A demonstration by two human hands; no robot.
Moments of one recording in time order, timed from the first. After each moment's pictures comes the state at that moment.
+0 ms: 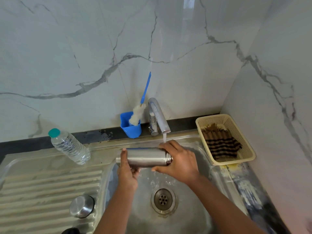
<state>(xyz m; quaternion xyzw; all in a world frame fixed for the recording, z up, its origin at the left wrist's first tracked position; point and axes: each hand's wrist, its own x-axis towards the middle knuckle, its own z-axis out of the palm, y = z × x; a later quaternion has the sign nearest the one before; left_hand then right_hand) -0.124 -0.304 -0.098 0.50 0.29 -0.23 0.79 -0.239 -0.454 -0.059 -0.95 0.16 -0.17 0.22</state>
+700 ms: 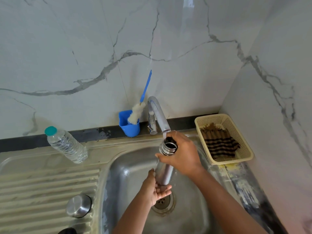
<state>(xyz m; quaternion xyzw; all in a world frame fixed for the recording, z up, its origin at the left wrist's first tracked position) -0.184 -0.334 -0.128 0.56 0.27 -0.51 0.59 -0.232 -0.462 -0.036 -0.88 0.17 -0.26 0.36</state>
